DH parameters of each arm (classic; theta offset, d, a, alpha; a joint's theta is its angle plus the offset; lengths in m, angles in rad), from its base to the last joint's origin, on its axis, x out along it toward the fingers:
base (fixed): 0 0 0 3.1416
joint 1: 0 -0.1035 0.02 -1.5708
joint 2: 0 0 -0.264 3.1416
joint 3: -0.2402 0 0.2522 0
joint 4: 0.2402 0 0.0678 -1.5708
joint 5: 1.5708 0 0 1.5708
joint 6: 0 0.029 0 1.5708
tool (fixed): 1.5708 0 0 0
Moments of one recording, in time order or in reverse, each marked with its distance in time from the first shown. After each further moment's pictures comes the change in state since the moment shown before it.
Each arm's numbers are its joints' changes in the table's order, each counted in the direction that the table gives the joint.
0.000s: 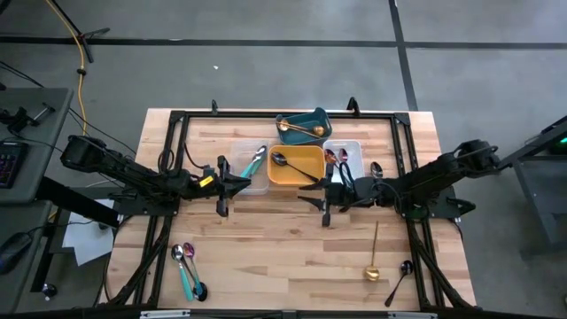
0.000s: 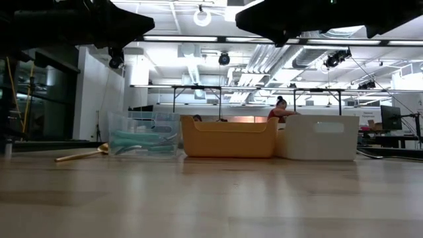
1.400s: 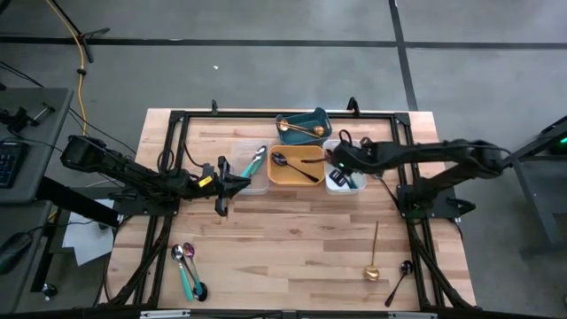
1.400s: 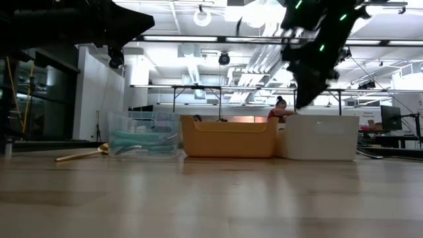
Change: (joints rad) left arm 0.000 0.000 0.000 -0.014 0.000 -0.081; right arm 0.365 0.086 -0.296 1.534 0.147 0.607
